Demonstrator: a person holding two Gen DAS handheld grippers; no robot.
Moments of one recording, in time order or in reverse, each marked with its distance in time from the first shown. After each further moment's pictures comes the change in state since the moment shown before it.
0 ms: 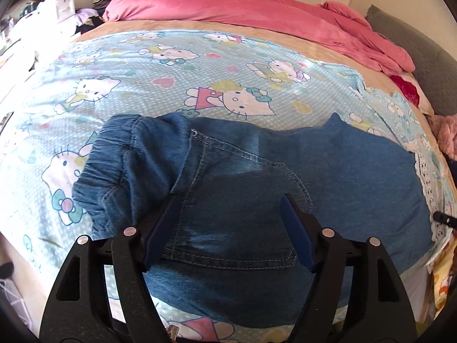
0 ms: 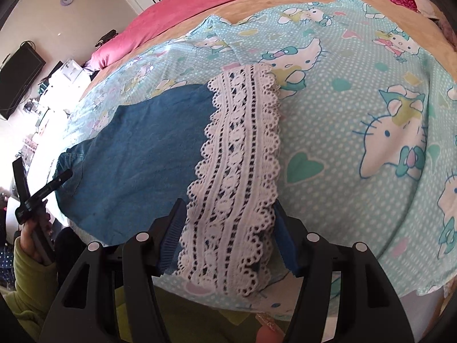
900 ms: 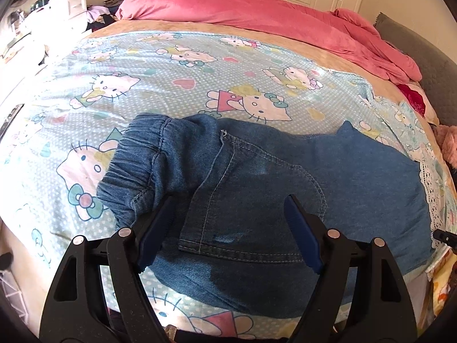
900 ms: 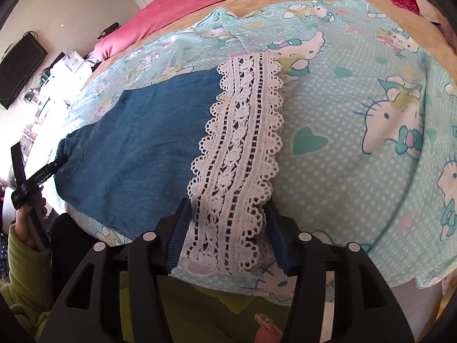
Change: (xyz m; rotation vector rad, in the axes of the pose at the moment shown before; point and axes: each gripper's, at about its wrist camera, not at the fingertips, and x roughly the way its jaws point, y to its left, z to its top) left arm -0.006 0.019 -0.003 -0.030 -0.008 0.028; right arm -0.002 0.008 -0.021 -0.030 0.014 -0.021
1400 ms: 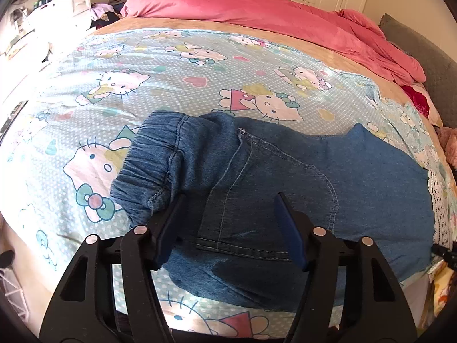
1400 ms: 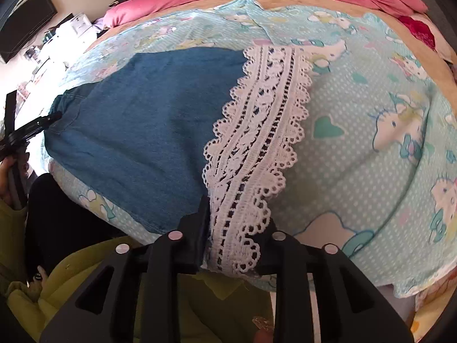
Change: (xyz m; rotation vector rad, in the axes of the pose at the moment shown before) left arm 0.002 0.015 0.002 -0.013 0.007 0.011; right arm 0.007 0.029 -0.024 -0.159 0.044 -0.103
